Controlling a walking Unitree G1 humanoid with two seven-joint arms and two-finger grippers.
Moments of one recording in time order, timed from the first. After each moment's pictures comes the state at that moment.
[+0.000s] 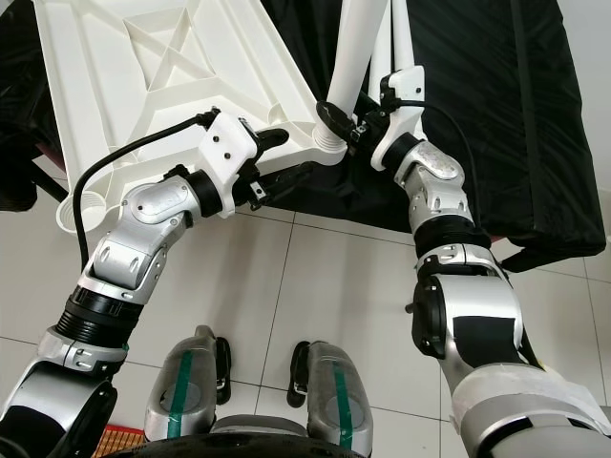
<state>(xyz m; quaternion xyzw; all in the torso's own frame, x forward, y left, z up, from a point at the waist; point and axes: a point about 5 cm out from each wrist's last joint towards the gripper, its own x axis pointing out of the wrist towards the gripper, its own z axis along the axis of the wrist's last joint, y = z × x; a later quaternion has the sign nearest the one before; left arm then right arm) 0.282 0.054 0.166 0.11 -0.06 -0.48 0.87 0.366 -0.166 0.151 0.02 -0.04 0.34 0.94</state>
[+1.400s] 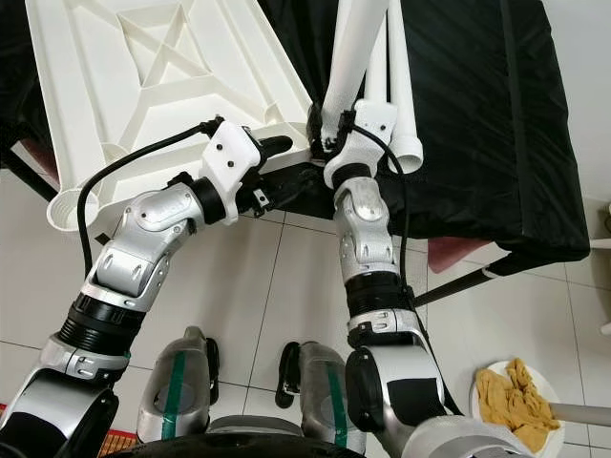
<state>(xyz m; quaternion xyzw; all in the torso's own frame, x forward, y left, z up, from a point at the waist) 0.275 0.050 0.162 0.10 -0.05 -0.48 0.87 0.332 -0.116 0.135 0.09 -0.06 0.05 0.99</state>
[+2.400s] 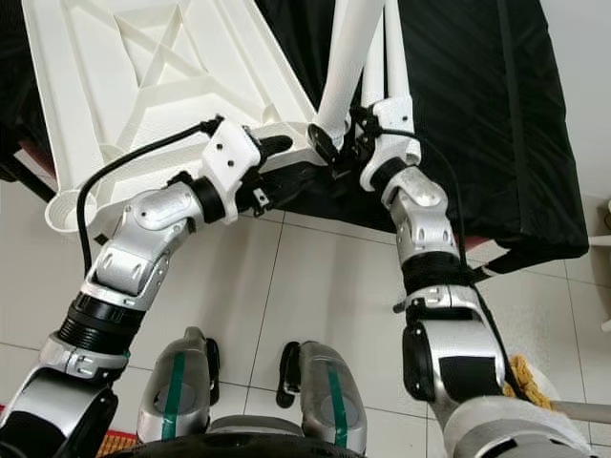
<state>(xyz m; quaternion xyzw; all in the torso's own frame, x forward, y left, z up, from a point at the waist) 0.276 0.051 0.164 0.11 -0.06 -0.48 0.87 0.349 -0.156 0.138 -0.01 -0.03 0.29 0.95</state>
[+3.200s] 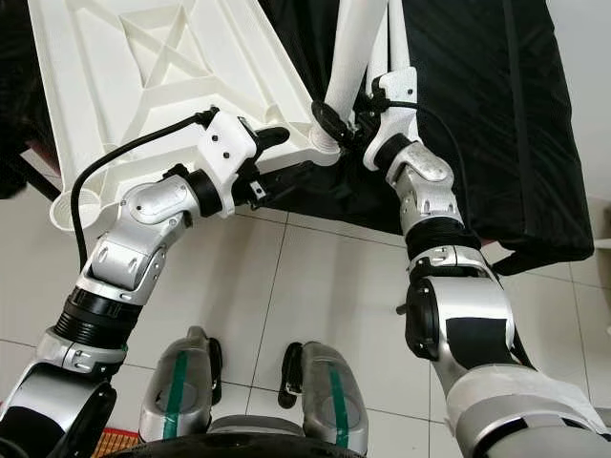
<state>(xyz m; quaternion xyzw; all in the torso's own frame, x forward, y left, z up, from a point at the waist) 0.280 0.054 0.169 0.11 -0.06 -0.48 0.87 0.368 -0.161 0.147 0.01 -0.04 0.32 0.95</state>
